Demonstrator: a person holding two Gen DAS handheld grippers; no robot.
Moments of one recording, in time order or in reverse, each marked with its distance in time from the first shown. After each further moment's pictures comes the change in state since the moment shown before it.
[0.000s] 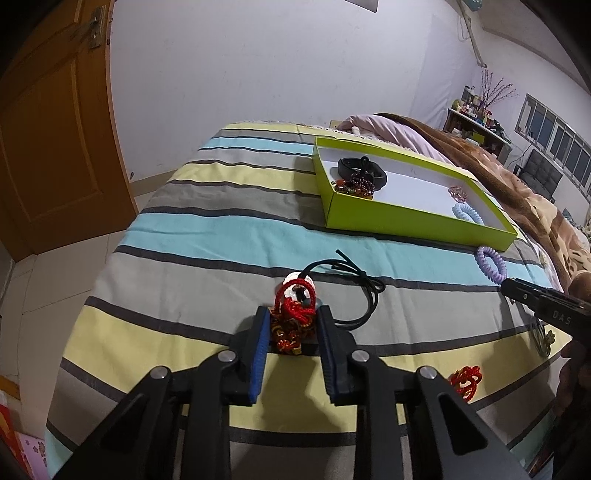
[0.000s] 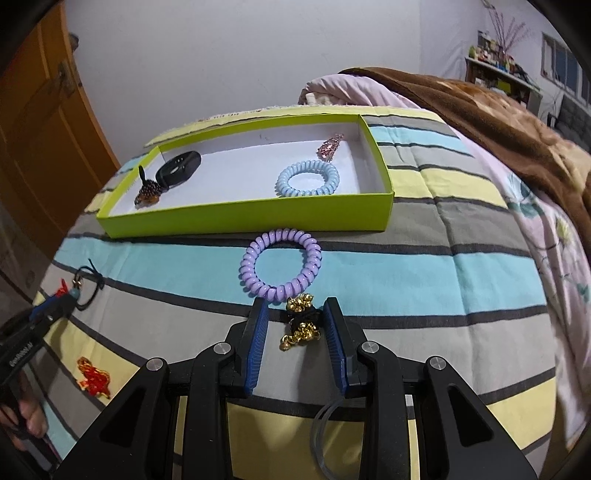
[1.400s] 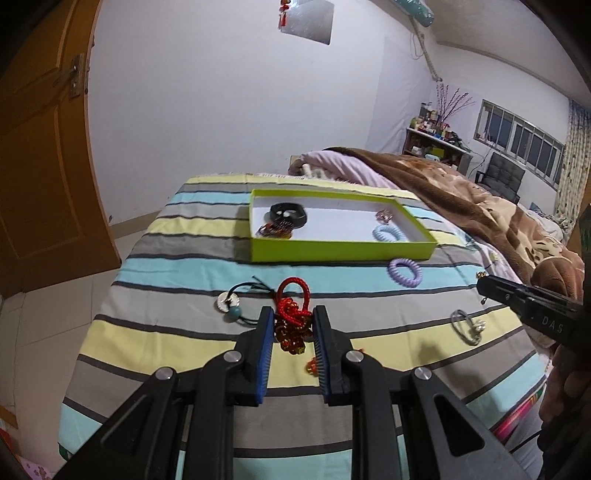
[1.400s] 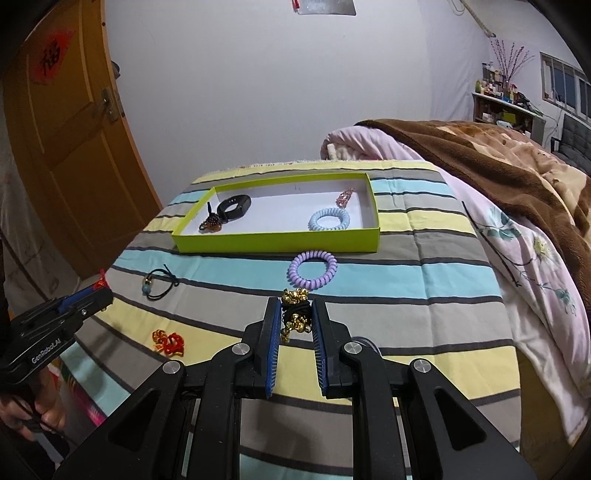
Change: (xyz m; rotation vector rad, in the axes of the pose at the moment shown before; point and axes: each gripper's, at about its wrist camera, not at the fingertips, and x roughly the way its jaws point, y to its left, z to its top) left arm -0.082 -0.050 -0.007 0.087 -0.148 -0.099; right arm -0.098 0.005 -0.029 -0.019 -0.186 0.095
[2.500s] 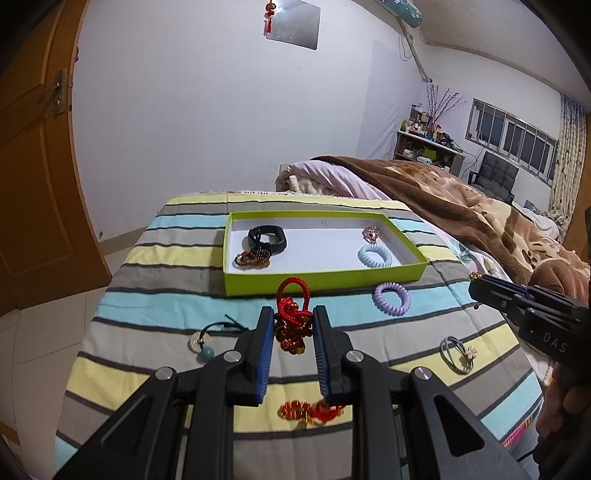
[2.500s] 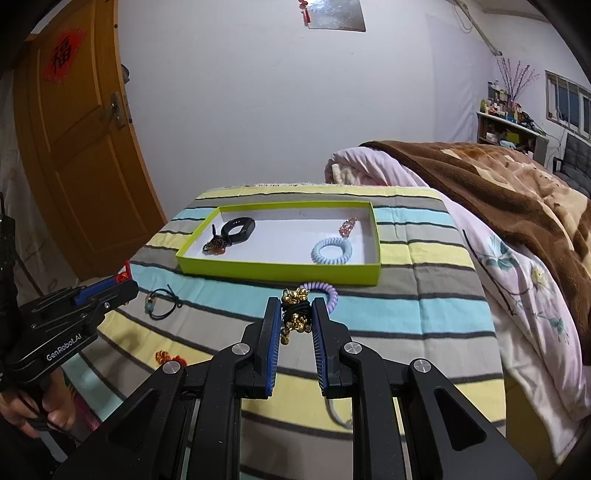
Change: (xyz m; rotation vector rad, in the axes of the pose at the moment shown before) left arm 0.021 -0.022 0.029 0.034 -0.023 -0.018; right arm -0.004 0.005 0.022 -0.048 -0.053 -0.005
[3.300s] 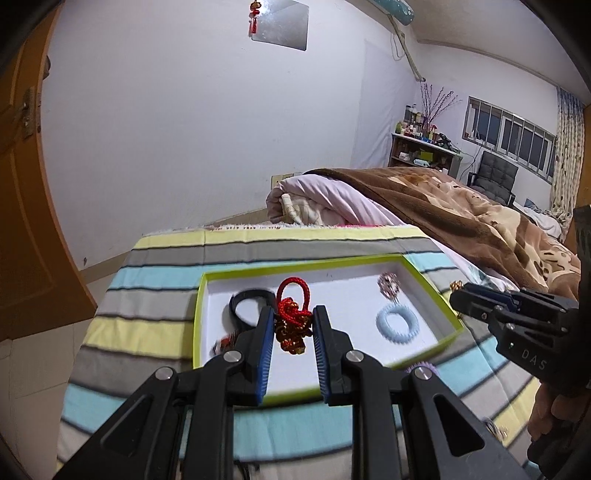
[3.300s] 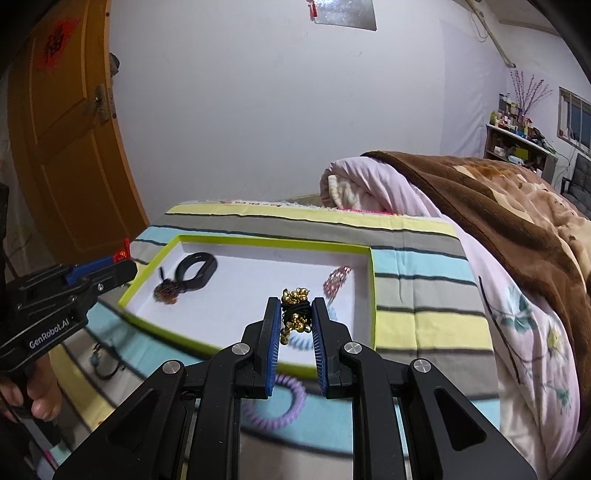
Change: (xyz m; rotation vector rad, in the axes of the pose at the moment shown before) left arm 0.090 0.001 0.073 0.047 -0.027 -0.026; right arm 0.093 -0.029 0.065 -0.052 0.005 -0.017
